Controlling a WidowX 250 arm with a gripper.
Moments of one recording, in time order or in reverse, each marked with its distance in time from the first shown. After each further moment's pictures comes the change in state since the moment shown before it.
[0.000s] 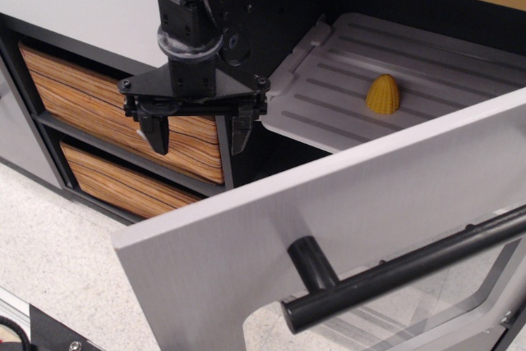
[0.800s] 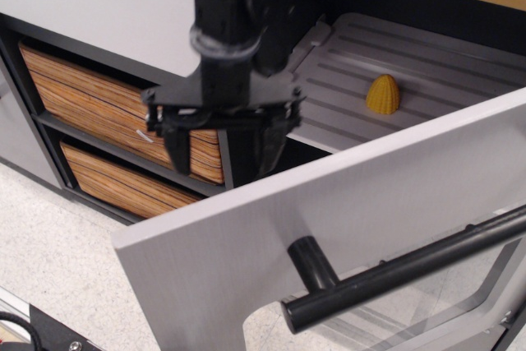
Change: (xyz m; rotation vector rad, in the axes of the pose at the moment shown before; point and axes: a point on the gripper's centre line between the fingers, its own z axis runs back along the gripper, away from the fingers) arm -0.033 -0.022 0.033 0.009 0.115 0.070
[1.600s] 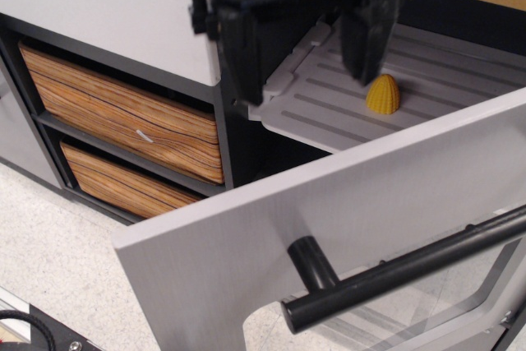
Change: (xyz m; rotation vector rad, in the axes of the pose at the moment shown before) arm -0.051 -0.040 0.114 -0.092 0.180 0.110
